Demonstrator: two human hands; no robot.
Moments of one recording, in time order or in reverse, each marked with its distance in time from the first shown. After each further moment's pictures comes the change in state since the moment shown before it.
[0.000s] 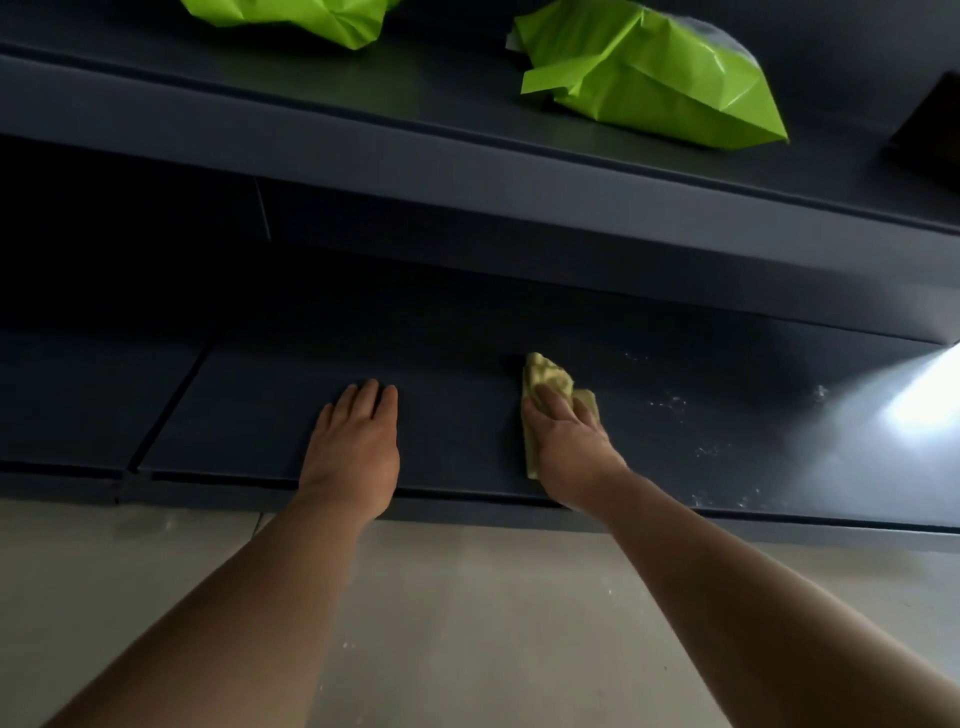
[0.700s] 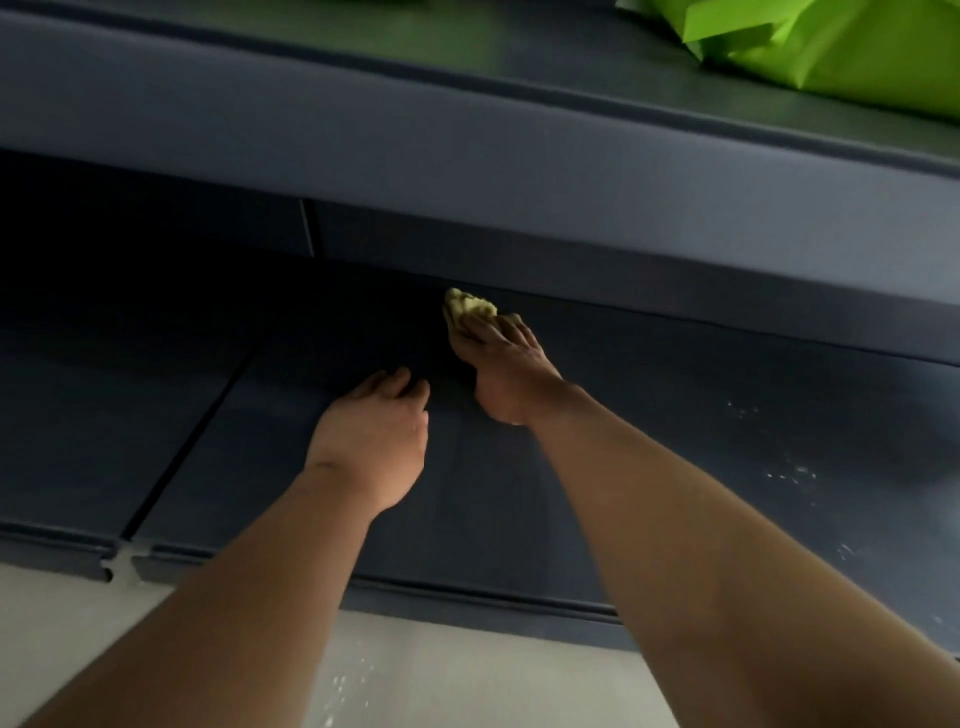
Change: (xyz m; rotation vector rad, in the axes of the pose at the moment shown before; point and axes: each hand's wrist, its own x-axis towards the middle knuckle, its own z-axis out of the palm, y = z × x) left_hand 0.076 -0.029 -0.014 0.191 0.058 0.039; right_hand 0.166 -0.087 -0.031 -0.015 0.141 -0.345
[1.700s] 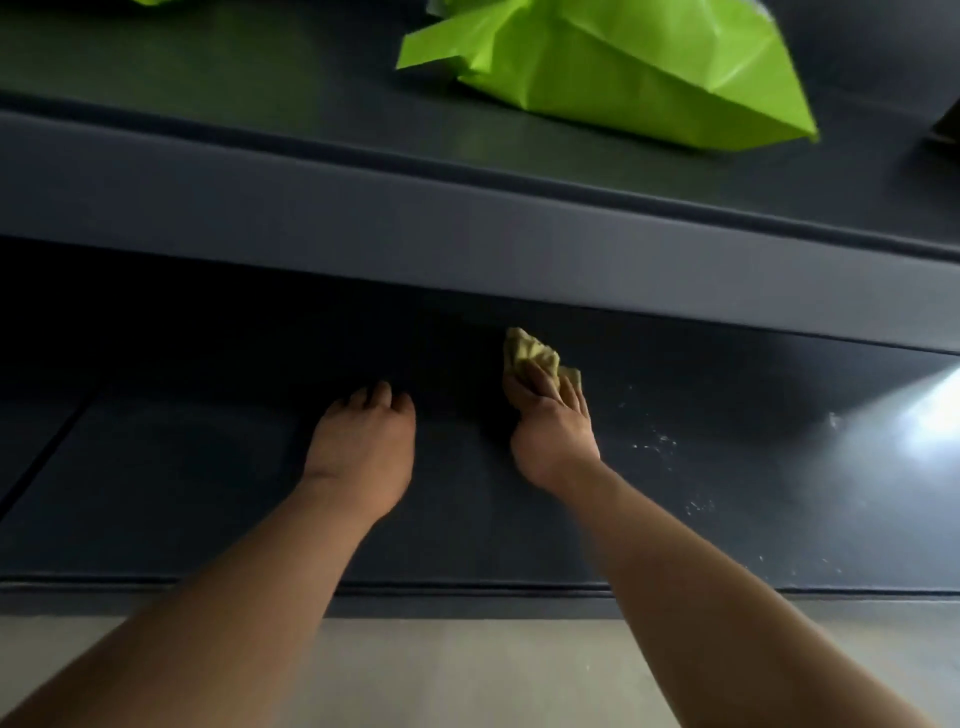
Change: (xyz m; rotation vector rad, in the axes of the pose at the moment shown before) left_hand 0.011 0.092 -0.008 0.139 -0.082 0.105; right_hand -0.120 0.095 0.010 0.154 0.105 0.415
